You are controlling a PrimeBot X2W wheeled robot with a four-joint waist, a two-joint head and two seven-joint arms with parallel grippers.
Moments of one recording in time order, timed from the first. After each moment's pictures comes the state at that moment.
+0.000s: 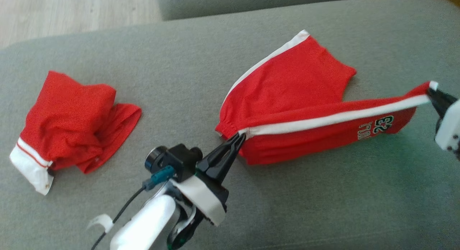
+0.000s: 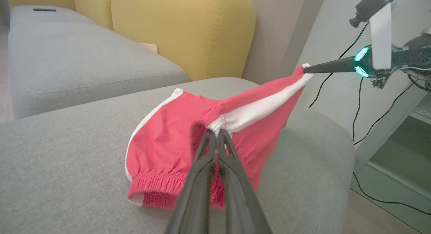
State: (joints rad) left arm -0.33 0.19 -0.77 0.23 -0.45 -0.10 -0.23; right arm -0.31 -0.45 -0.05 0.13 0.49 0.12 0.72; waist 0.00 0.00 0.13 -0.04
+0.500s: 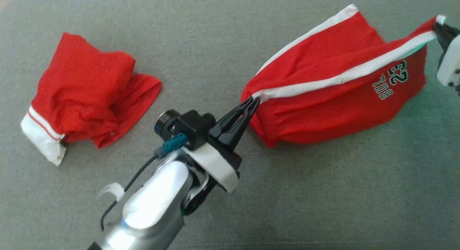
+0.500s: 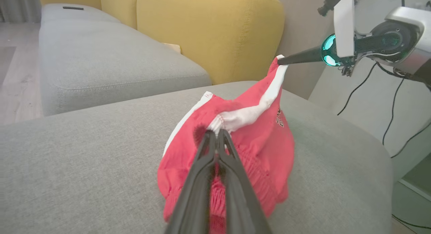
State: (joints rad) left arm -0.49 0.11 -0.77 0.31 -0.42 -0.11 -0.25; right arm -0.68 -0.45 0.07 0.38 0.43 0.12 0.67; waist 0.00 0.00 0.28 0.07
